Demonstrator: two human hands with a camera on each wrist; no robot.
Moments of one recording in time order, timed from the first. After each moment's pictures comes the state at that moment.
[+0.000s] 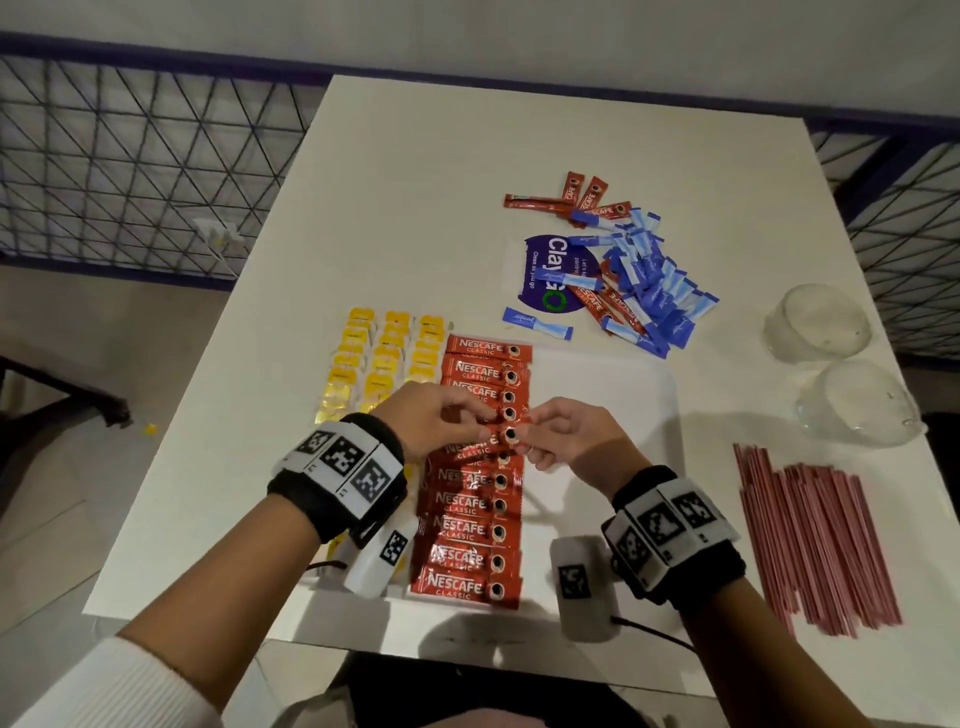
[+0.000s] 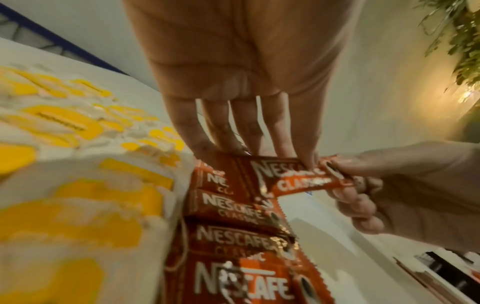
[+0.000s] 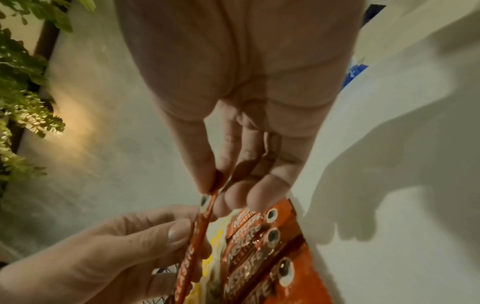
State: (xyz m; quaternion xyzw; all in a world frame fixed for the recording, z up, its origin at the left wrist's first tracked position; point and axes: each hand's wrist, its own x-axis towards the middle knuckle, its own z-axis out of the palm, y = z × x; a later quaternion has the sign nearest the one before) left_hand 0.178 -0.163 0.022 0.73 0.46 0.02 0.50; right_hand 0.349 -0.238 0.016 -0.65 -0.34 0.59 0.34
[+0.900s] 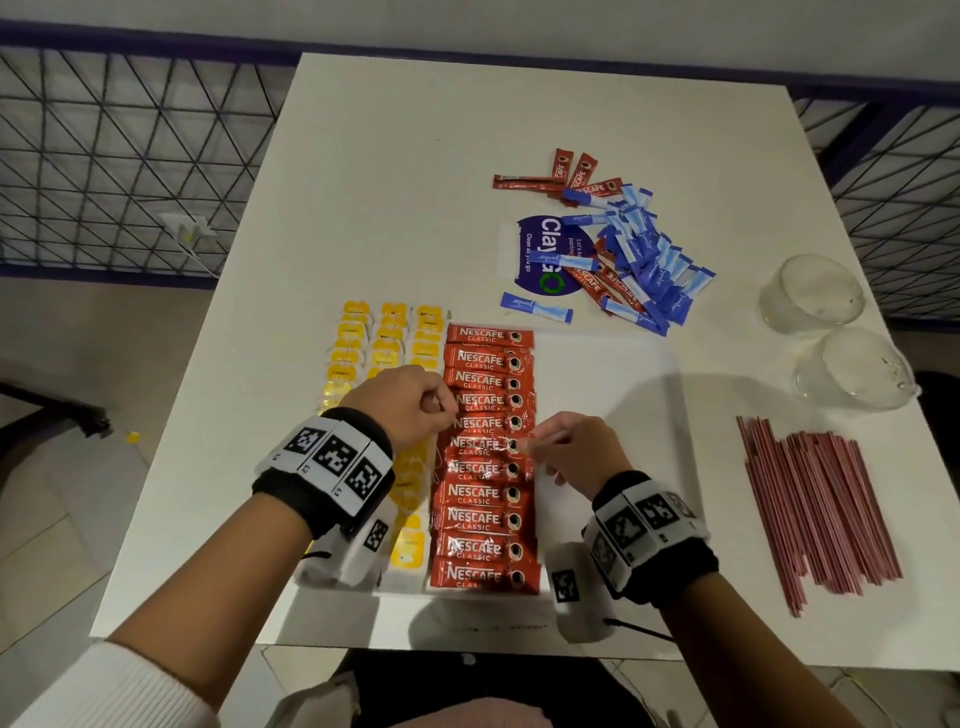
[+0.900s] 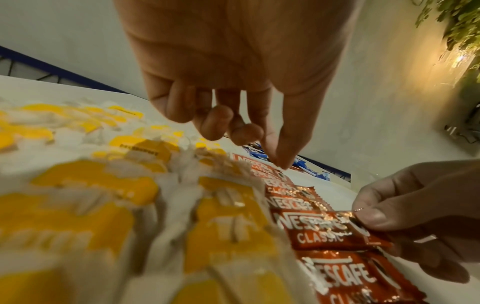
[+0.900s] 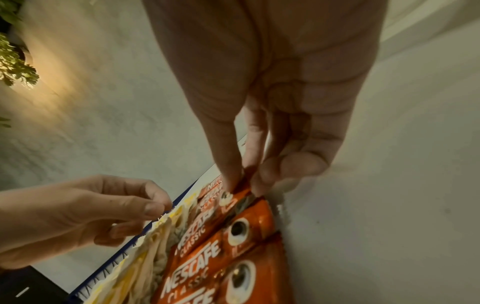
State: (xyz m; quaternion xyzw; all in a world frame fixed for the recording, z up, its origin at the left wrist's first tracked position) left_hand 0.158 -0.148 0.019 0.79 0.48 -0.04 0.38; right_hand 0.331 -0.251 -0.006 -0.76 -0.35 0.49 0.25
